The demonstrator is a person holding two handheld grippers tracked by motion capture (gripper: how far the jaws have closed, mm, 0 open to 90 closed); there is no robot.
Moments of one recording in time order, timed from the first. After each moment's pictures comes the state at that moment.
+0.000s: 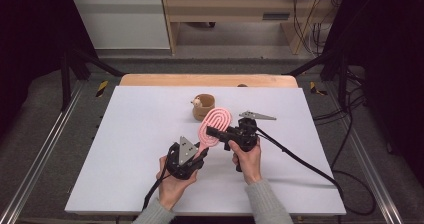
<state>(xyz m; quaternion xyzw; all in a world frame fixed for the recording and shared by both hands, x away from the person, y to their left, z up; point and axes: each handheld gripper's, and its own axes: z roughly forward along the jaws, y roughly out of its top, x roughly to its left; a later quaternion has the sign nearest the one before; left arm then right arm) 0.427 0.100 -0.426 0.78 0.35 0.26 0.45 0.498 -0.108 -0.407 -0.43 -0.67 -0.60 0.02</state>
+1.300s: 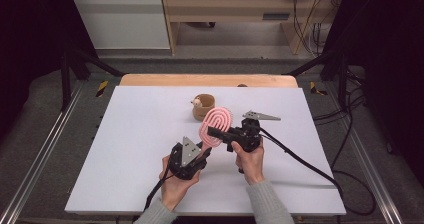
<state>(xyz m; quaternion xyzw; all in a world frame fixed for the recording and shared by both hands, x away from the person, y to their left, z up) 0.426 0.093 -0.424 0.78 0.33 0.27 0.46 0.488 -0.114 -0.395 -0.40 -0.67 -0.62 0.03</state>
